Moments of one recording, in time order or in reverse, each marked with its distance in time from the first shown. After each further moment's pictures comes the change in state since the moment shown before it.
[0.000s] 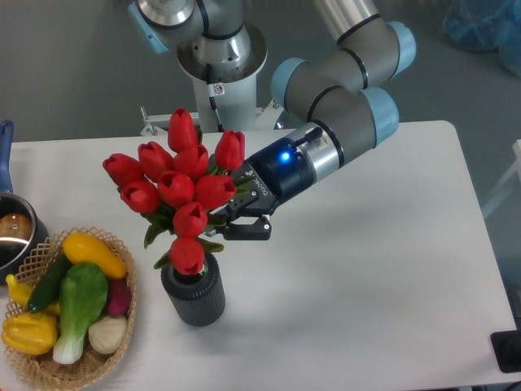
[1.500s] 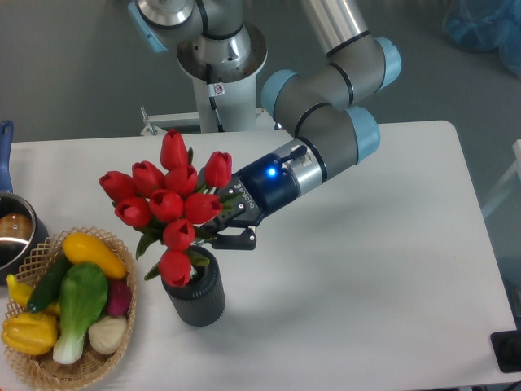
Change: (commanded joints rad) arm -0.023 -0.041 -0.034 0.000 0.008 0.037
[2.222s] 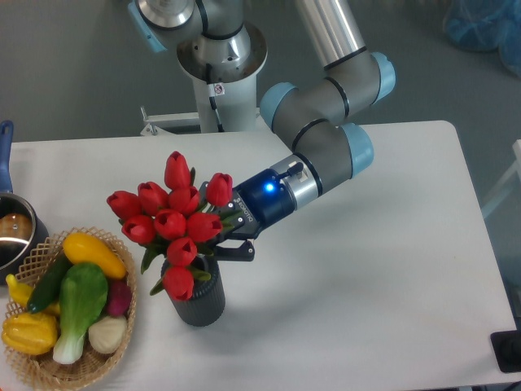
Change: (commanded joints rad) arm 0.005 -0.046 -0.031 0.003 0.003 0.067
